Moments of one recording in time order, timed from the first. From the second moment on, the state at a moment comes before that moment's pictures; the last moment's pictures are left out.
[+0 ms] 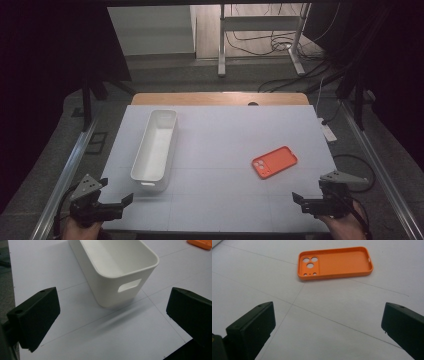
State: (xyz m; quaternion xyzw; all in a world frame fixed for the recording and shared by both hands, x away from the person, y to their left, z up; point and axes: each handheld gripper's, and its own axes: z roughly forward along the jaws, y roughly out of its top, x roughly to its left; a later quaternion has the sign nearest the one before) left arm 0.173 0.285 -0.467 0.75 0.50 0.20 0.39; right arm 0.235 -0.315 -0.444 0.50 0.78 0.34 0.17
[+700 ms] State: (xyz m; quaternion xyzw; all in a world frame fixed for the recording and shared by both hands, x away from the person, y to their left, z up) left arm 0.170 0.284 -0.467 0.75 0.49 0.20 0.39; right arm 0.235 -0.313 -0.445 0.49 0.79 0.34 0.16
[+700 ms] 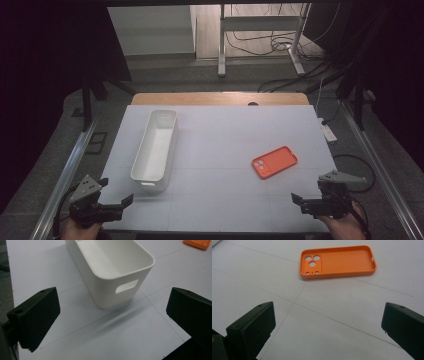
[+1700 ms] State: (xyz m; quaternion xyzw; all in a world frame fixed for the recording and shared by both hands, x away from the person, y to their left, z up) left arm 0.171 0.286 -0.467 0.75 0.49 0.19 0.40; right arm 0.249 -0.307 -0.446 0.48 0.79 0.33 0.18
